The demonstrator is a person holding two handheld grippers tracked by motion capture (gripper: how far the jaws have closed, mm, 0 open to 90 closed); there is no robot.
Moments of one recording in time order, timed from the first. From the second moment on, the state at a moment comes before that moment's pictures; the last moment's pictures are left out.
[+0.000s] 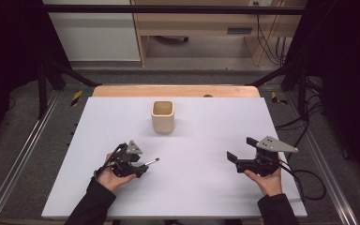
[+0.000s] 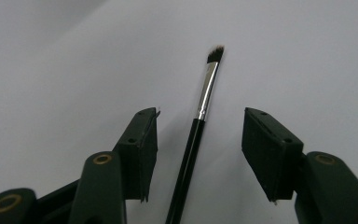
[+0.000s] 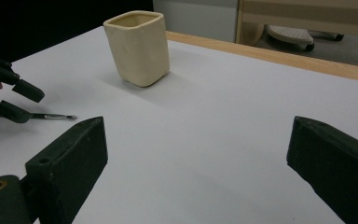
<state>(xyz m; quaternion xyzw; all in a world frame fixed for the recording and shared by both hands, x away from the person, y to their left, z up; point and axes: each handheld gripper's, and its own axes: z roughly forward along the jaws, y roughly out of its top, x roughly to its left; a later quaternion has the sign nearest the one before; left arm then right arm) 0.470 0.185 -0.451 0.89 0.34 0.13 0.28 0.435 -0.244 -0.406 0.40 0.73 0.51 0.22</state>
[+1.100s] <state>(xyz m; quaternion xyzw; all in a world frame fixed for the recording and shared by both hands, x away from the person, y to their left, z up) 0.477 0.181 -0.459 0.89 0.35 0.11 0.25 0.436 -0.243 -0.407 0.40 0.73 0.51 0.22</state>
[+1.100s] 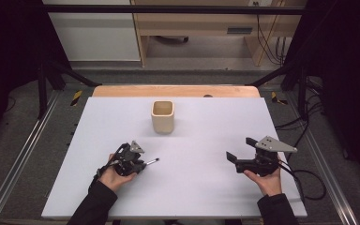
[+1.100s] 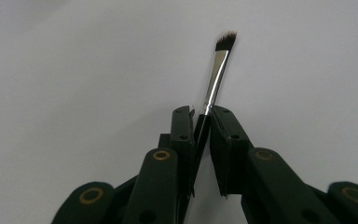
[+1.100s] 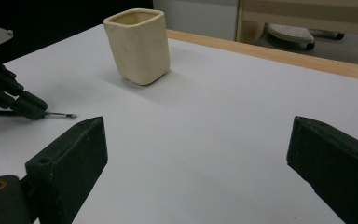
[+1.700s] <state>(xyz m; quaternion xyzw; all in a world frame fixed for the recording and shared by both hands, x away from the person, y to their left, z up) 0.478 0.181 -0.458 0.89 0.36 0.11 0.25 0.435 -0.243 -0.407 0.40 0.73 0.51 0.23</state>
